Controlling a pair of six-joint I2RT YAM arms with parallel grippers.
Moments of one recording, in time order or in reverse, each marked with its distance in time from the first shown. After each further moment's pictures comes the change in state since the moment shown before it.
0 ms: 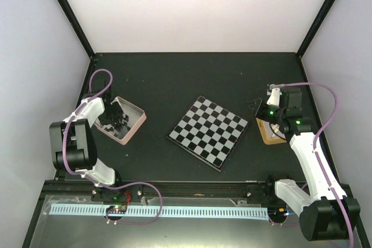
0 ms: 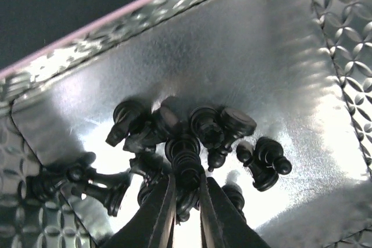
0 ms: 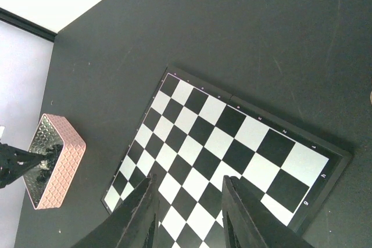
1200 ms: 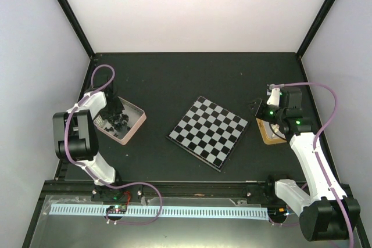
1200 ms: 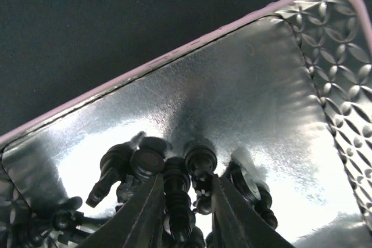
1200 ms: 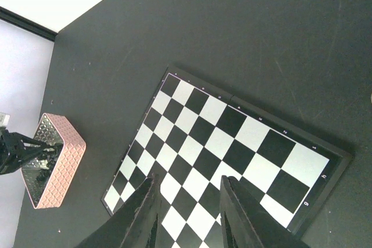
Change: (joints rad) left arm -0.017 0.109 0.100 0.013 -0.040 -0.007; right arm 0.003 -0.002 0.000 0.000 0.000 -0.003
